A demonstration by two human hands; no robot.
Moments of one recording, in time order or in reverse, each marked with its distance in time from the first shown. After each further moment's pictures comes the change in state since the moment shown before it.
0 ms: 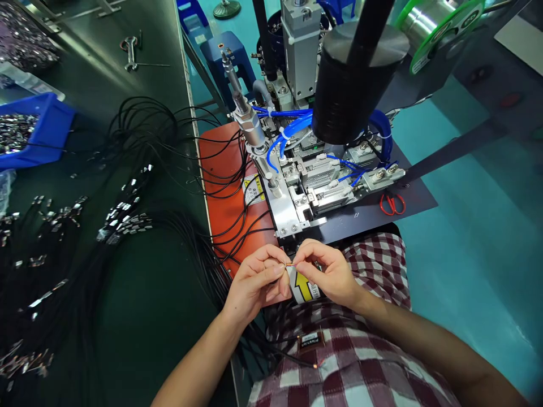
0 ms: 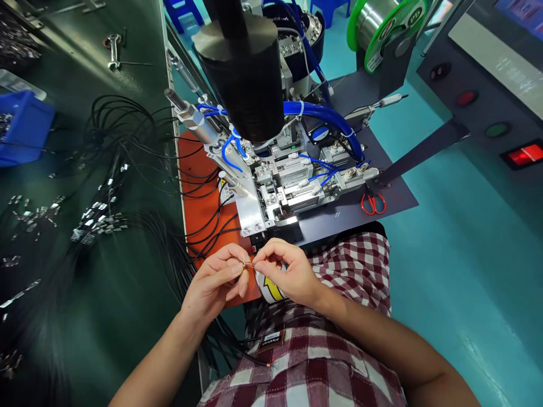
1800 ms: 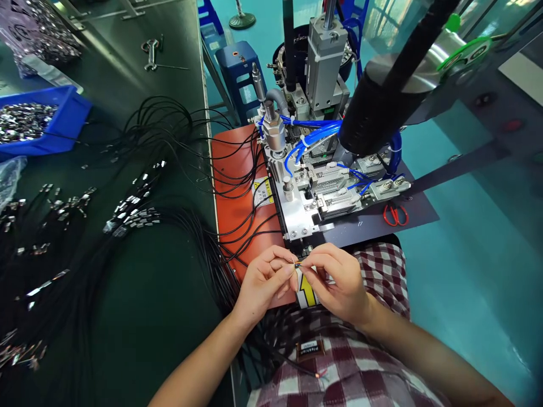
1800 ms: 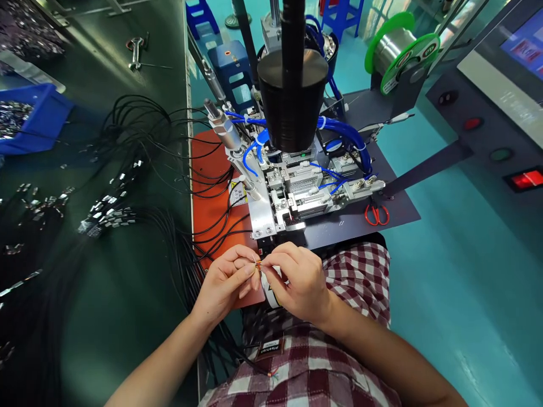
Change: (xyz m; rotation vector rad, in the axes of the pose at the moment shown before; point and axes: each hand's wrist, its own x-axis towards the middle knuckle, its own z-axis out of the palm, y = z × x) left_hand 0.000 -0.010 -0.003 0.159 0.081 0.119; right_hand -0.006 -0.013 -0.004 -0.679 0.020 -0.378
